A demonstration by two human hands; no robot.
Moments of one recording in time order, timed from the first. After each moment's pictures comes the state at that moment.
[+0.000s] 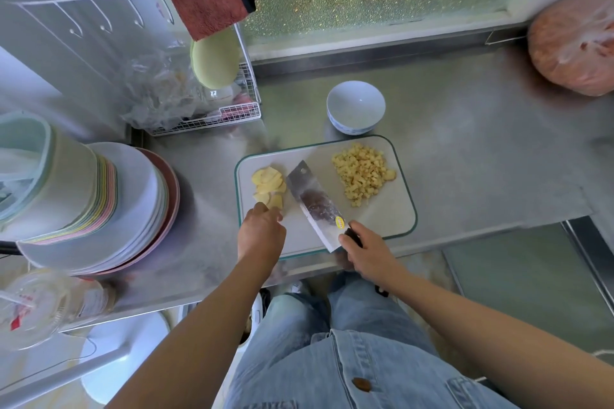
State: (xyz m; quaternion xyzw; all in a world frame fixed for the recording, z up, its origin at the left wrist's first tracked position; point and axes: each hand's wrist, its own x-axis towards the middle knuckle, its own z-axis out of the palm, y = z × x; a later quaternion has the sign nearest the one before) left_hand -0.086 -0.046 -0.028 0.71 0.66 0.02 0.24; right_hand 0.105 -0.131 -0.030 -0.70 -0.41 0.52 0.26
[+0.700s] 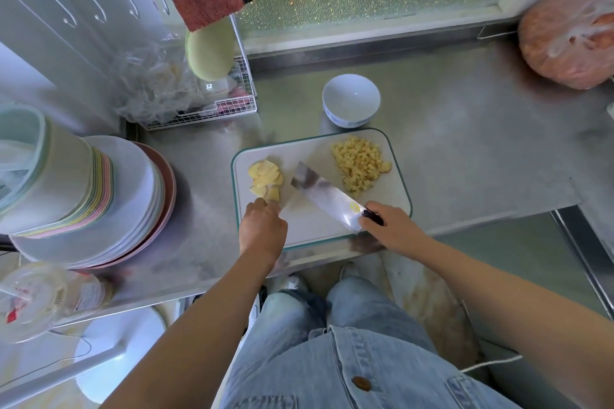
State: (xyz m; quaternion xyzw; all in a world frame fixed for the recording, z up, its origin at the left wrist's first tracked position) left_hand -0.082 -0.050 -0.034 0.72 0.66 0.00 0.22; right_hand 0.159 -0.119 -0.014 -0.72 -0.56 0.39 0.12
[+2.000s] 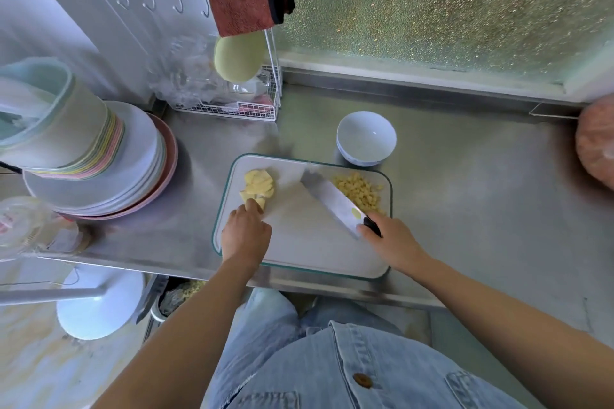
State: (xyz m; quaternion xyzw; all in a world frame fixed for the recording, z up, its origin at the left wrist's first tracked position) left_hand -0.038 -0.050 -0.031 0.58 0.79 0.04 0.20; right_hand 0.230 -0.046 -0.003 -0.64 -0.67 0.37 0.05
